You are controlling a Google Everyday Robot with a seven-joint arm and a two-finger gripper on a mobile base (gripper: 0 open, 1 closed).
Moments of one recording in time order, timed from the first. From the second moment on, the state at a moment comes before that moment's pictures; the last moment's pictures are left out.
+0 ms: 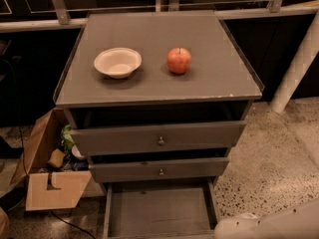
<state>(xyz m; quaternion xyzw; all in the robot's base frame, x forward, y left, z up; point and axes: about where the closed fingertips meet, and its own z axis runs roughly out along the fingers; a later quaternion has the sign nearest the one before) 0.201 -0.145 0.392 0.37 -0.90 -0.20 0.11</state>
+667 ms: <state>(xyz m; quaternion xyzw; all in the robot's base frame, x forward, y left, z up) 0.196 -0.145 0.367 0.35 -0.91 -0.20 0.13</state>
